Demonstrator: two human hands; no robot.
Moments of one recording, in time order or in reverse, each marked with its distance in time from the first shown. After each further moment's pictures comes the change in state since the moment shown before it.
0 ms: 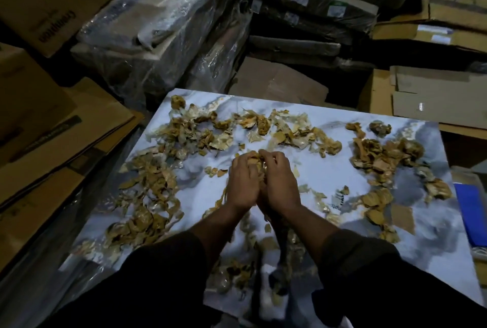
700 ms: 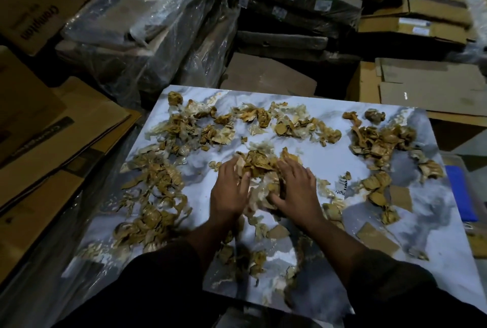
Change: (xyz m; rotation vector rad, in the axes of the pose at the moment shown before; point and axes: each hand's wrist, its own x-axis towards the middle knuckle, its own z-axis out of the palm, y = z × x) left_hand -0.028 -0.063 -0.040 0.171 0.009 0.139; right_hand -0.055 0.022 0.003 -0.165 -0.009 0.024
